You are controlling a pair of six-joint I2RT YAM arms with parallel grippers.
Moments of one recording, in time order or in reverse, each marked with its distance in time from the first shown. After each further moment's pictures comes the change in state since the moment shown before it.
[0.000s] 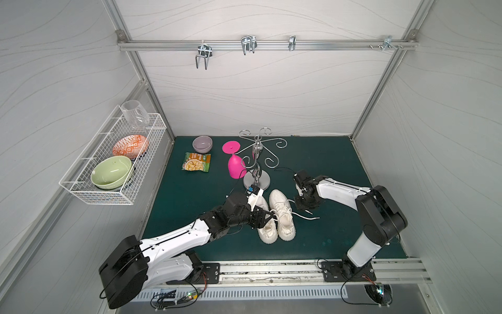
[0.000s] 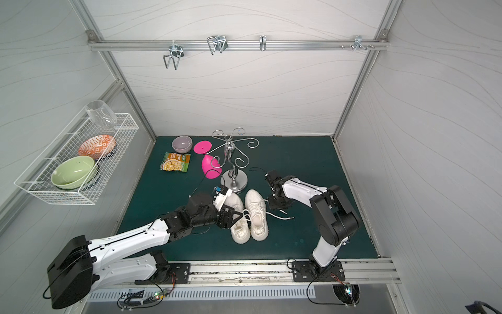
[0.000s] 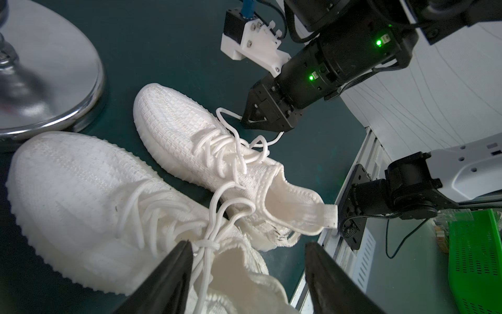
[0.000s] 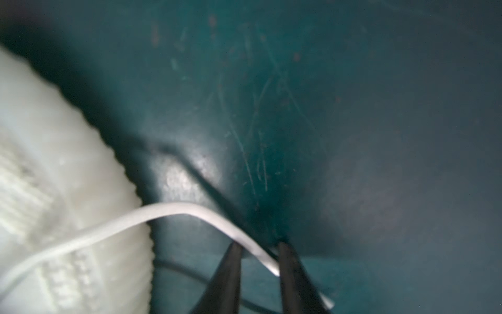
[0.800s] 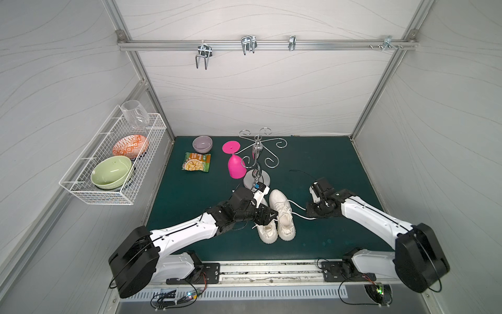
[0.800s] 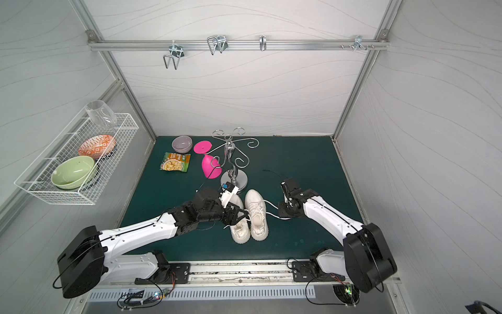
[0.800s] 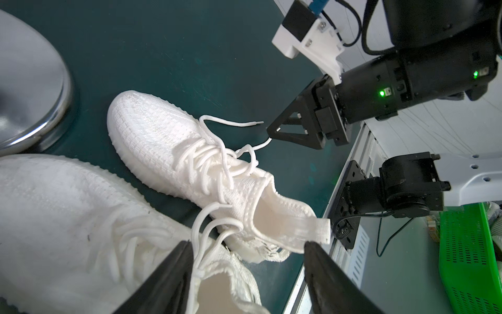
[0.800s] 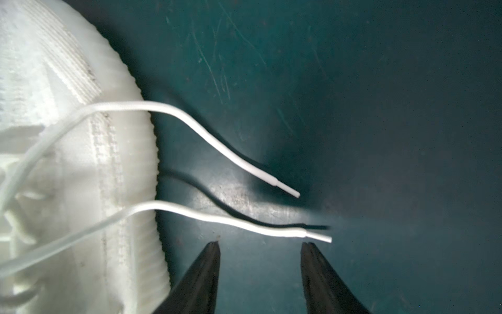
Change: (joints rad) left arm 0.000 0.113 0.079 0.001 0.053 0.023; right arm -0.060 -0.380 -0.226 0.014 -0.056 0.038
